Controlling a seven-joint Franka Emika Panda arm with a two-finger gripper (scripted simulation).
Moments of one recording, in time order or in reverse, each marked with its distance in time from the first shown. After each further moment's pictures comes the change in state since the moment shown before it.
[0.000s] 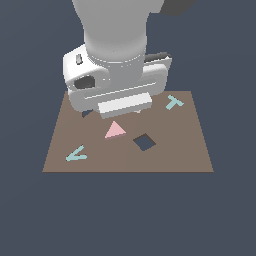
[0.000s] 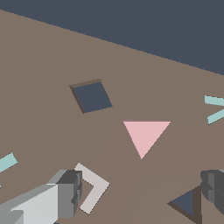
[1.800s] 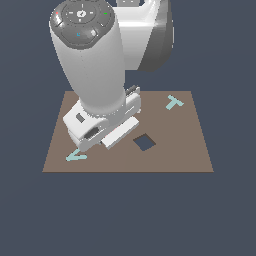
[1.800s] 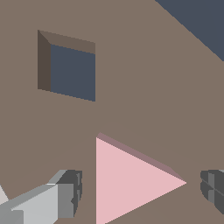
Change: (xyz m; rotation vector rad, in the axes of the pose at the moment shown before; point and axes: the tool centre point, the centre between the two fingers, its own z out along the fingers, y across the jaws) arm 0.020 0.036 0.085 0.004 0.009 -0.448
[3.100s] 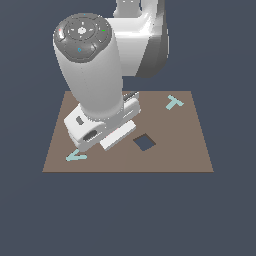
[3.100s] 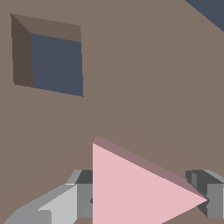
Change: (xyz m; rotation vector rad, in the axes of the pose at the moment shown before) arm -0.004 0.003 0.016 0.000 -0.001 0.045
